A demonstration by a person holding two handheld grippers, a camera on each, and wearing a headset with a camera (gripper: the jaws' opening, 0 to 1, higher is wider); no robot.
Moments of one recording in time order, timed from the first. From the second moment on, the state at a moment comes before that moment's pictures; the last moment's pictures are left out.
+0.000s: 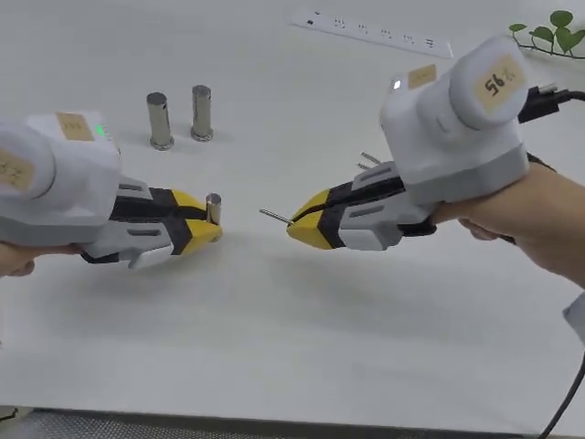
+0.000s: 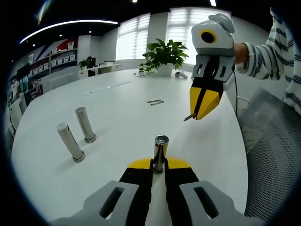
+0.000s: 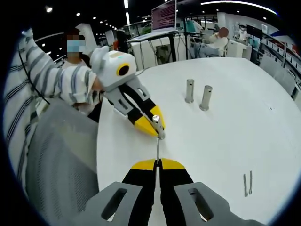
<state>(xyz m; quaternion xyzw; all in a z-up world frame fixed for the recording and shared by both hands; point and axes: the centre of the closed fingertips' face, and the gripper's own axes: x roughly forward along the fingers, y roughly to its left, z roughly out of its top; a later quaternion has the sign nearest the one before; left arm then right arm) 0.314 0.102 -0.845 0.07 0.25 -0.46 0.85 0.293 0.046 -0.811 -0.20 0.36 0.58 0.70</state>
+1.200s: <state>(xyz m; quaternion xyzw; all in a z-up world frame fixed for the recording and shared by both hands) 0.311 0.098 -0.846 0.06 0.23 -0.46 0.85 0.296 0.078 -0.822 -0.20 0.36 0.60 0.68</state>
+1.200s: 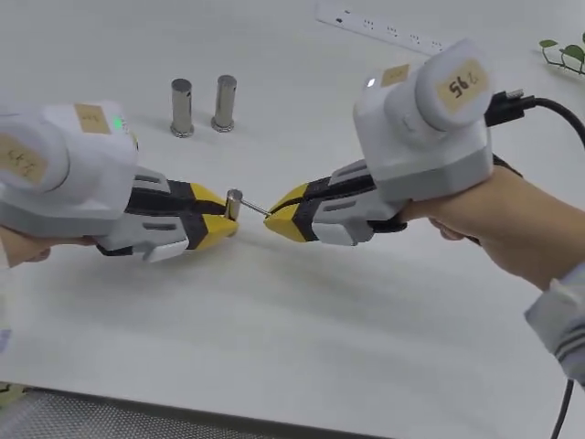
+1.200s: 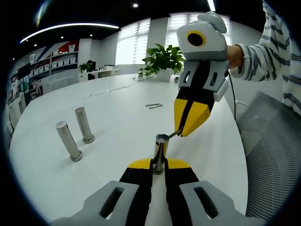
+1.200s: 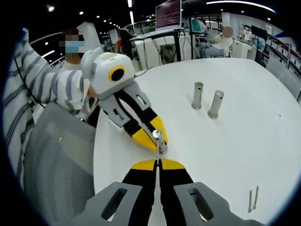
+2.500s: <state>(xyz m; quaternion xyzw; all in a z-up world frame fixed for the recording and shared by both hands) 0.311 0.094 -0.846 0.05 0.23 -0.47 0.85 0.301 0.086 -0.820 -0.19 0.36 0.60 0.68</state>
